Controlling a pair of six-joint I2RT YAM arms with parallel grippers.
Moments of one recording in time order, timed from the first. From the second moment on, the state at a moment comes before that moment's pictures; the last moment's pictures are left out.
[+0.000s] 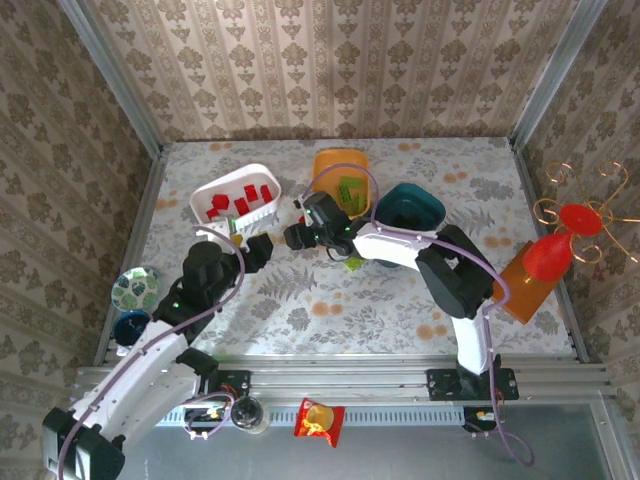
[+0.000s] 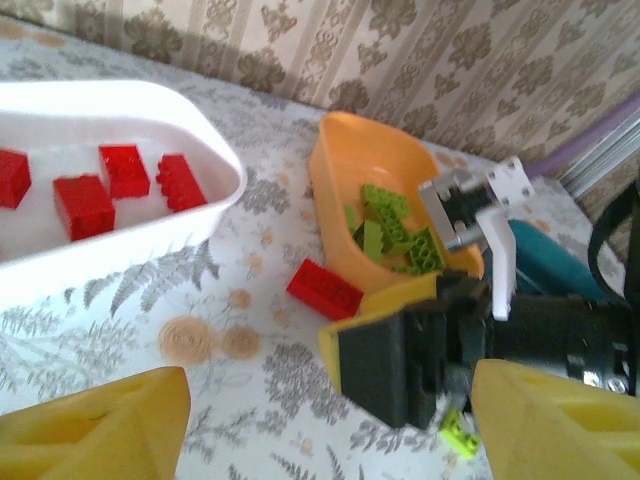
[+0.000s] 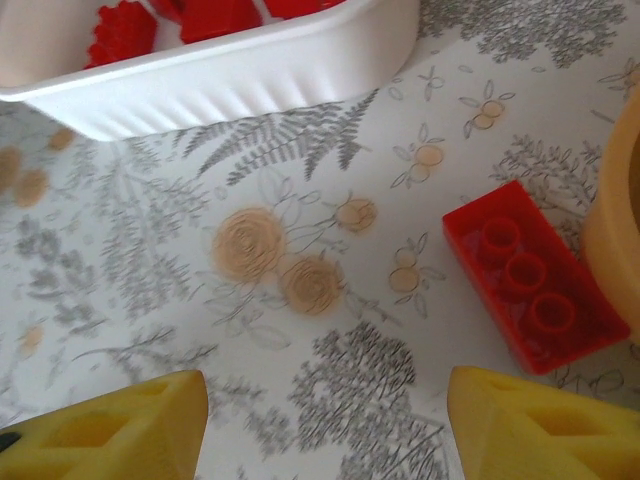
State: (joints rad) left arm -0.52 0.70 0.49 -0.11 -0.08 -0.49; right arm 0.75 2.02 1.38 -0.08 0.00 0.33
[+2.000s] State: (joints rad) left arm -0.44 0.65 0.48 -0.22 -0.04 -0.47; right arm 0.77 2.08 1.43 -0.31 0.05 0.17
